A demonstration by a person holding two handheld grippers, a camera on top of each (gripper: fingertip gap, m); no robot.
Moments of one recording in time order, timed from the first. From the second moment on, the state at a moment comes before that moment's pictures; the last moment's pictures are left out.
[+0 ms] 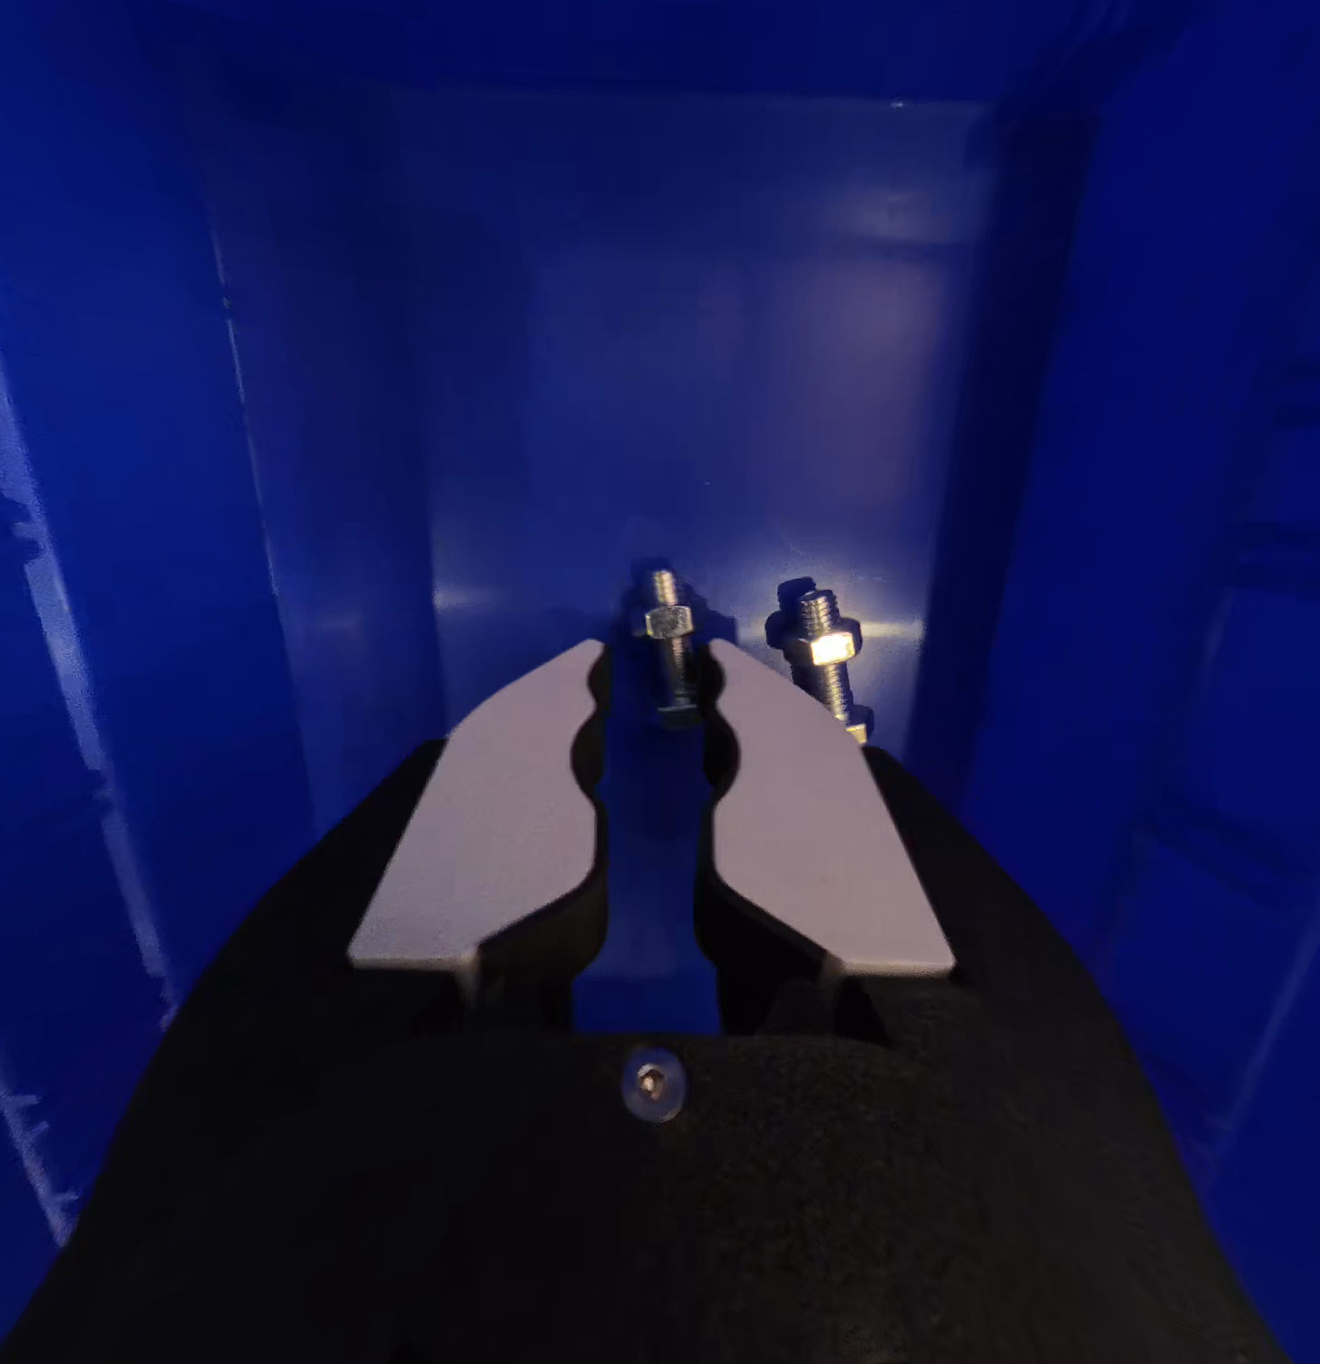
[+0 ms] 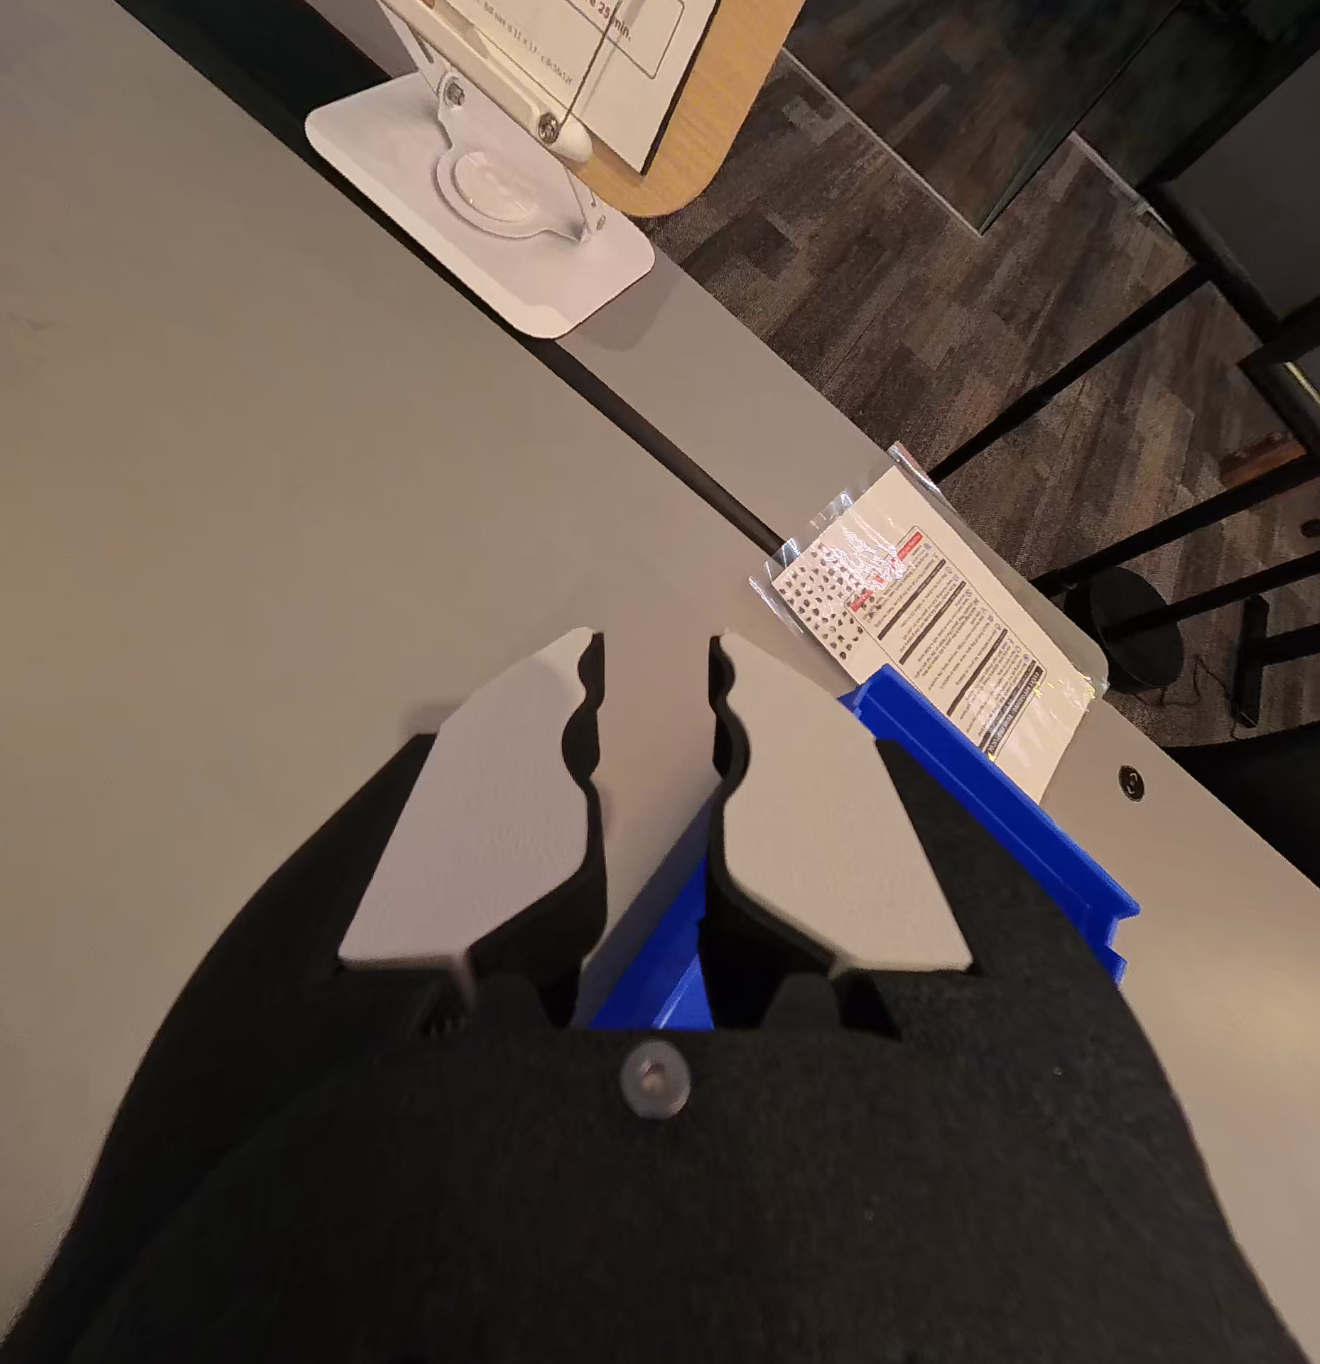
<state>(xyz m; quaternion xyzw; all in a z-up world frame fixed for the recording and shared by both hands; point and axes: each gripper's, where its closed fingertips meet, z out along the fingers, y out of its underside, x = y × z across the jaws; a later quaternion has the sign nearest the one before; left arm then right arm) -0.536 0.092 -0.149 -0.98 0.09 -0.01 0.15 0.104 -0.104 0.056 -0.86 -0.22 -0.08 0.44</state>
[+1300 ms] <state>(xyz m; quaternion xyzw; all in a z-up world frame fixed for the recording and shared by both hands) -0.144 -0.153 0.086 -0.48 0.52 -0.59 0.39 -0.160 -0.141 0.105 -0.56 -0.38 0.48 0.55</state>
